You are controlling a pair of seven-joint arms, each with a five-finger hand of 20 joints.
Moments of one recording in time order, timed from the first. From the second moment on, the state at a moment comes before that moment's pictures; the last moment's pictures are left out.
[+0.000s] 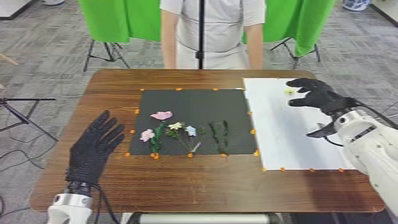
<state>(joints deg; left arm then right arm) 126.8 -70.9 -97.0 -117.0 43.0 -5.1 13.1 -87.5 -41.9 80.4 -93.9 -109.2 -0.2 -1.0</state>
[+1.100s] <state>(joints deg) 126.8 -70.3 -97.0 -117.1 43.0 -4.6 13.0 -69.8 -43.9 63.0 -79.1 -143.5 -5.0 22.5</state>
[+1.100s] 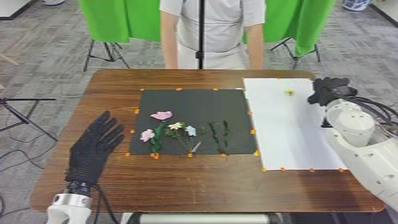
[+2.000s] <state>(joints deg) 126.5 -70.2 -97.0 -116.8 43.0 -4.7 12.7 -70.6 -46.0 63.4 -74.1 -138.9 3.0 13.8</state>
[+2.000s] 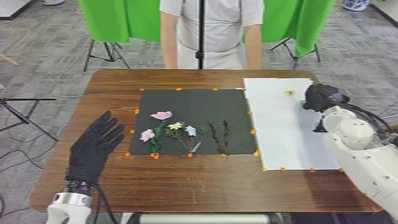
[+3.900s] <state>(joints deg) 125.6 -70.8 -97.1 -116.3 43.2 -6.2 11.2 -66.5 -56.7 44.4 -82.1 -142.5 14.2 -1.7</state>
